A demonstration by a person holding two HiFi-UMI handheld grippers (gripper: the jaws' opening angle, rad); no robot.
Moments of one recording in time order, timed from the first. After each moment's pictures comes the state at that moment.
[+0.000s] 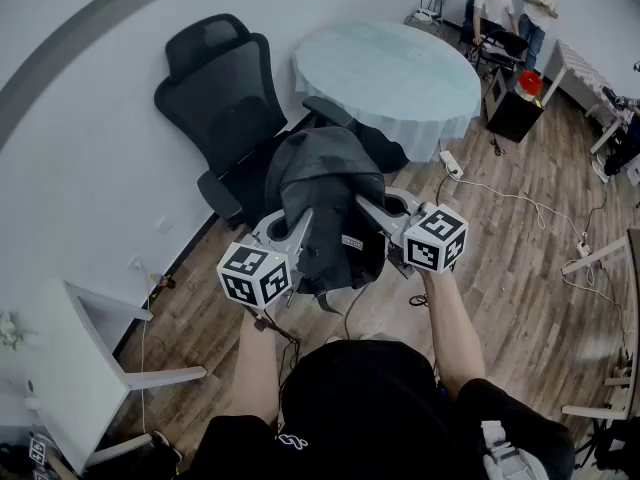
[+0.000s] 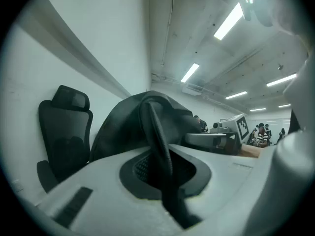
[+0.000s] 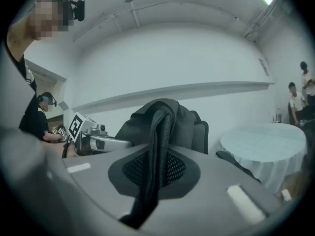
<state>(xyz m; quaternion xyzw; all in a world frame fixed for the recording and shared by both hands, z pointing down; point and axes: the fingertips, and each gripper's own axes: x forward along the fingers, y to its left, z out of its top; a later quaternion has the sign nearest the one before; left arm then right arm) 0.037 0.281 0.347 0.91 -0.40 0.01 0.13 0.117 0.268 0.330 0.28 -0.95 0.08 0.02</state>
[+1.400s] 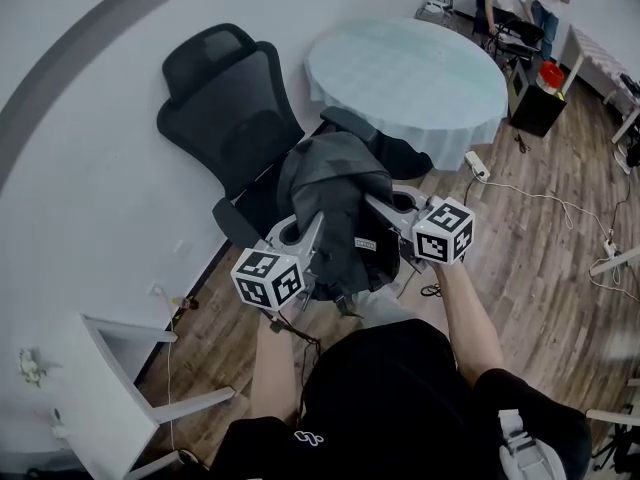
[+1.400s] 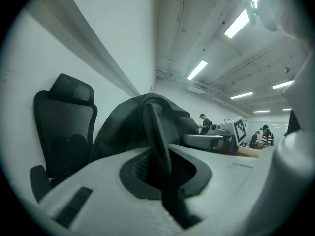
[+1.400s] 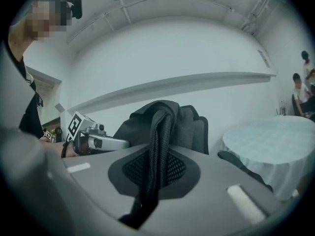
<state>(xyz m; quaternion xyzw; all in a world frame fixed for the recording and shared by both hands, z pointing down) 0.003 0.153 0.384 0.90 -0.40 0.01 0.15 0.086 0.133 0.372 0.28 -0.96 0.10 0.02</state>
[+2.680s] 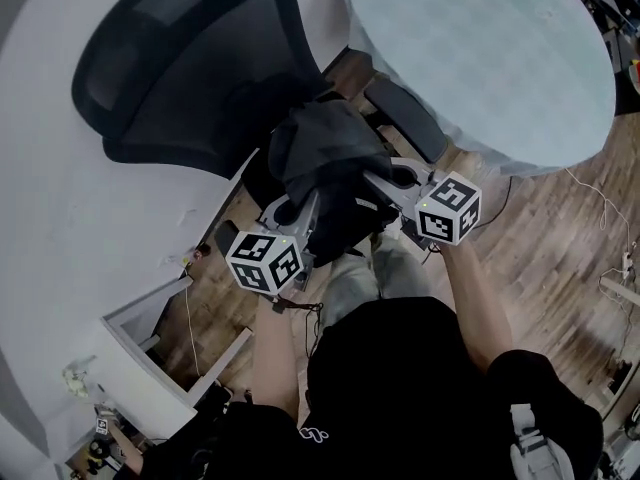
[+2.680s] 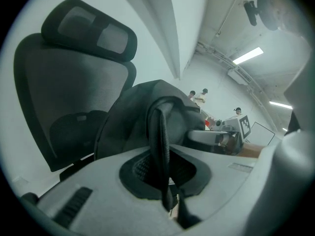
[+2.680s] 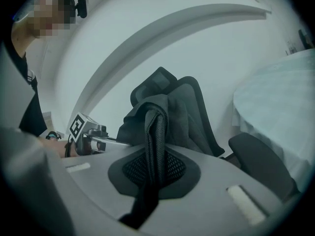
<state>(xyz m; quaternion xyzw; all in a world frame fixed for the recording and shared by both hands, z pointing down) -0.098 -0.222 0.525 0.81 -0.47 0.12 0.34 -0.017 -0.257 0.513 0.18 -0.94 0.29 0.07</state>
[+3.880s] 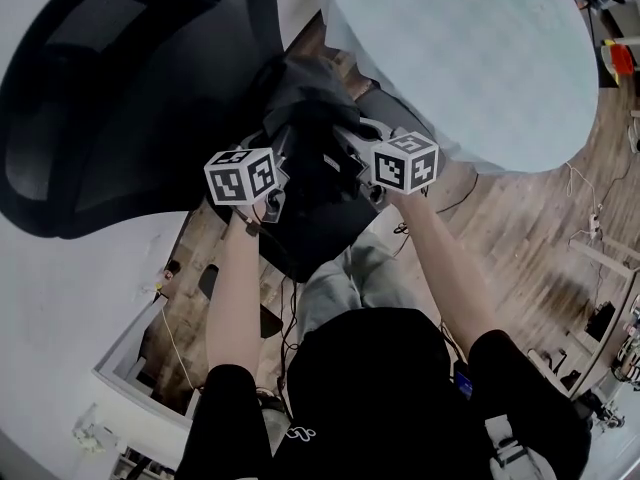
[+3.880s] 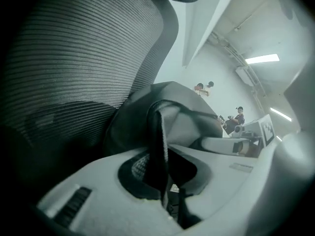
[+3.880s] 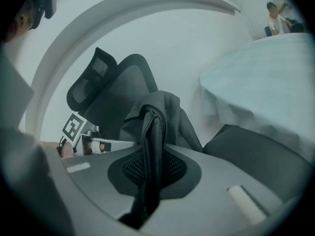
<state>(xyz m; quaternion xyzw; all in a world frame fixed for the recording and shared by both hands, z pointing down) -0.155 -0.425 0.675 0.79 -0.42 0.16 0.42 -0.066 -0.423 0.650 0.33 -0.85 0.39 0.11</state>
